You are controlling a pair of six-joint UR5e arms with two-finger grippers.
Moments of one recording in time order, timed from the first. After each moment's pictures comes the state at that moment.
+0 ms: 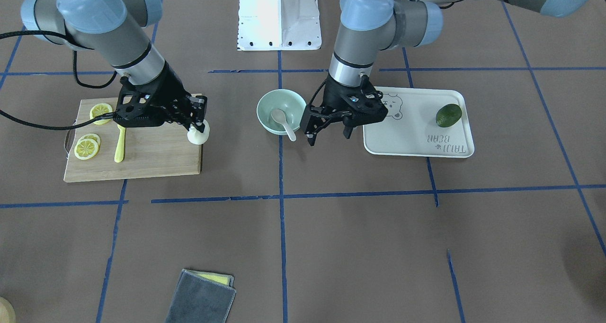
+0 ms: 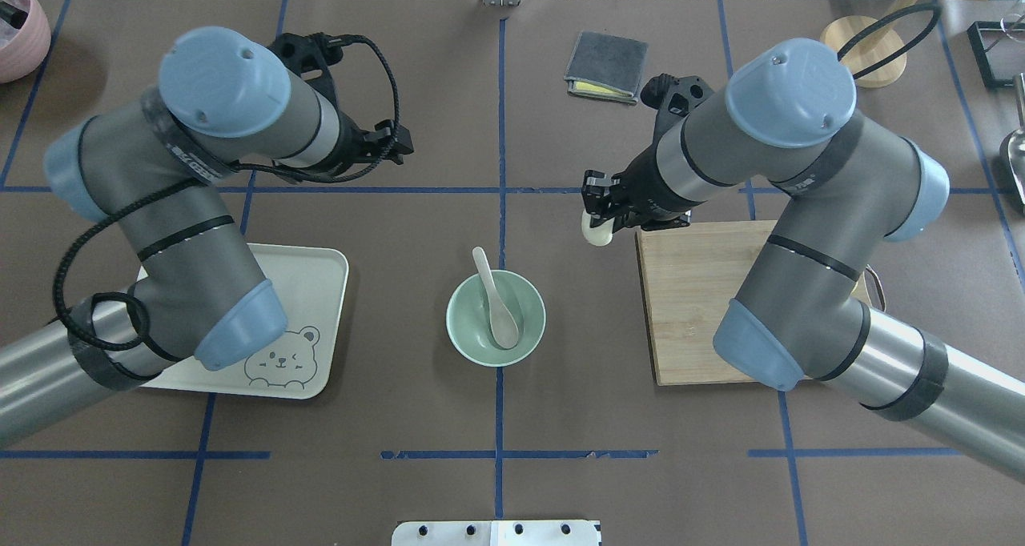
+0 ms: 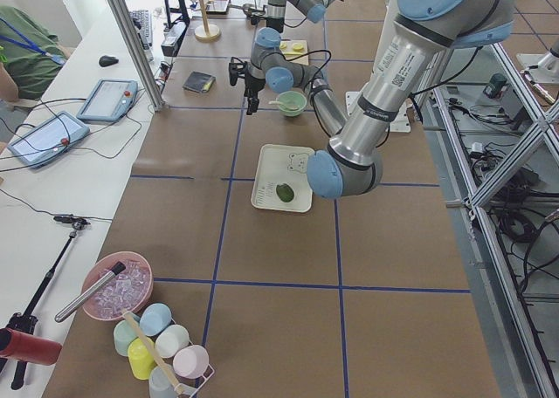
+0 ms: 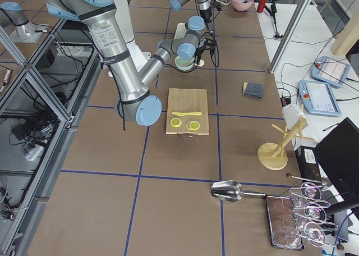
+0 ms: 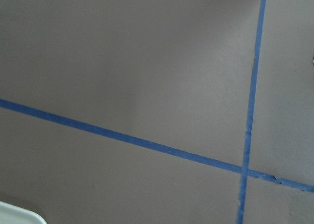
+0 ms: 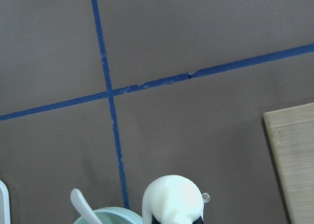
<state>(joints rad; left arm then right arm) -0.74 -2.14 -1.80 -1.68 -1.81 -1.28 0.64 -1.04 1.85 -1.36 2.01 1.43</state>
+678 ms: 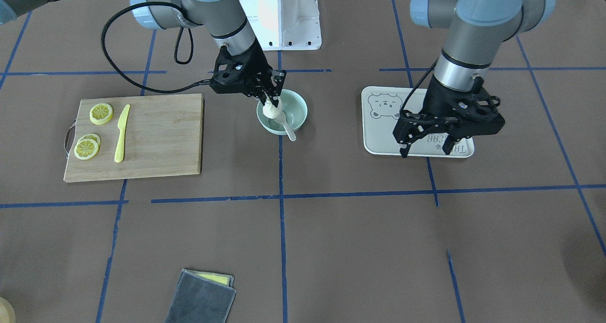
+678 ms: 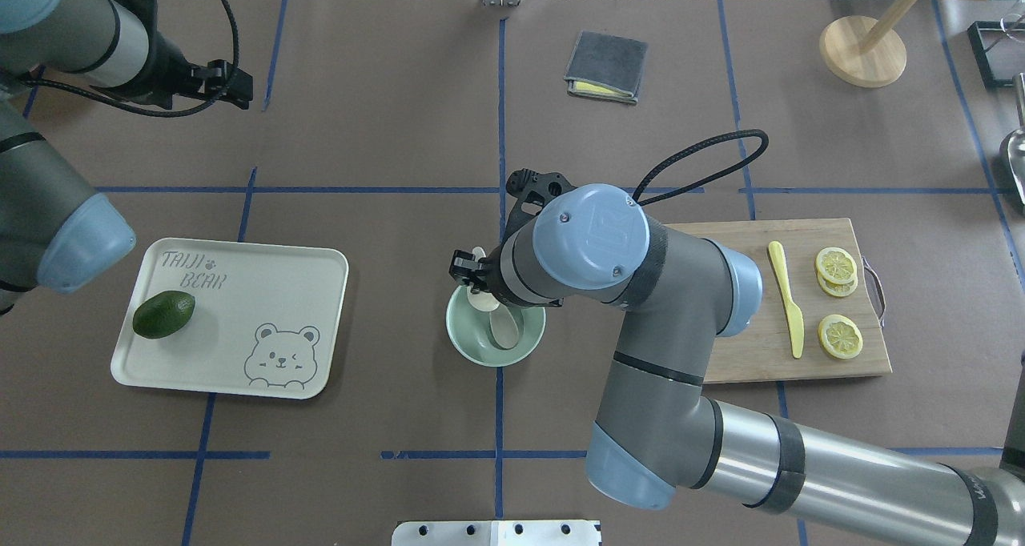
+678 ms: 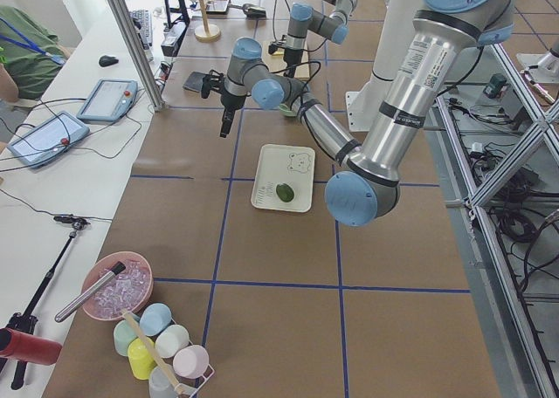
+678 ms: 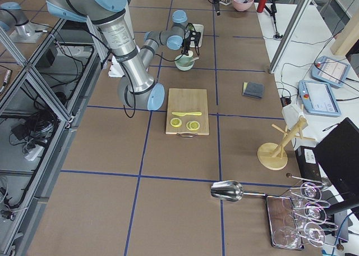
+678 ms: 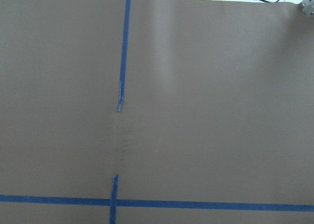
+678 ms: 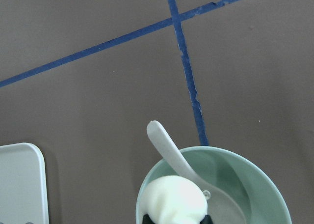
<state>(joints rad) -0.96 -1.98 -1.87 -1.66 -1.90 -0.89 0.42 -0.88 1.73 -1.36 1.77 1.58</state>
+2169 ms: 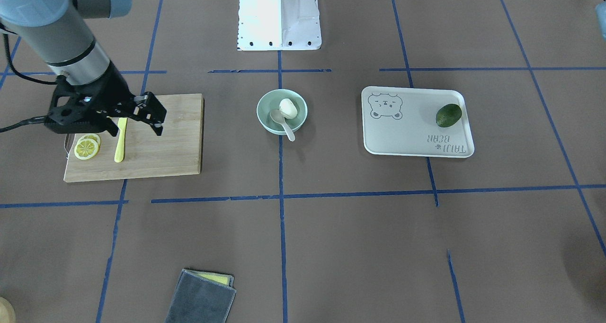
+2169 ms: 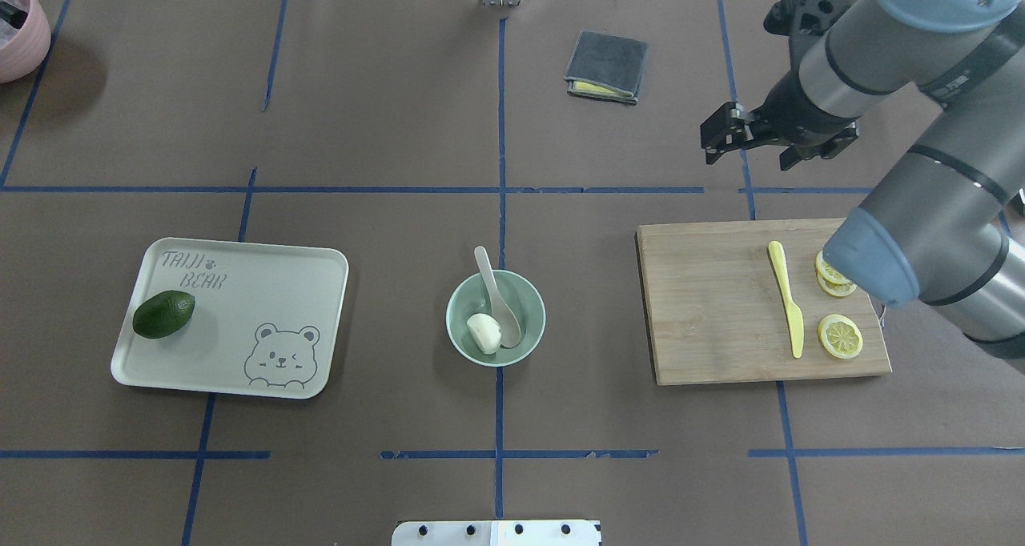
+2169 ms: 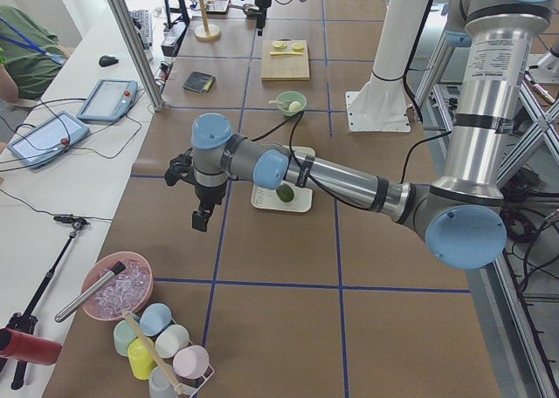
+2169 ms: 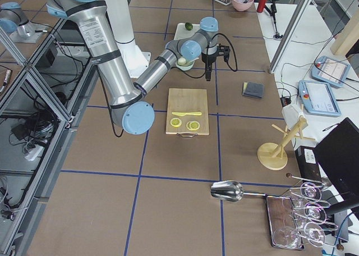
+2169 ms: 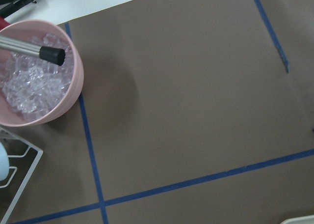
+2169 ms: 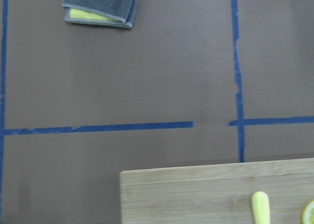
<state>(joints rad) -1.47 -1.66 -1.70 -1.66 -2.26 -0.02 0.95 -1.17 1.93 -1.67 2.13 0.90</state>
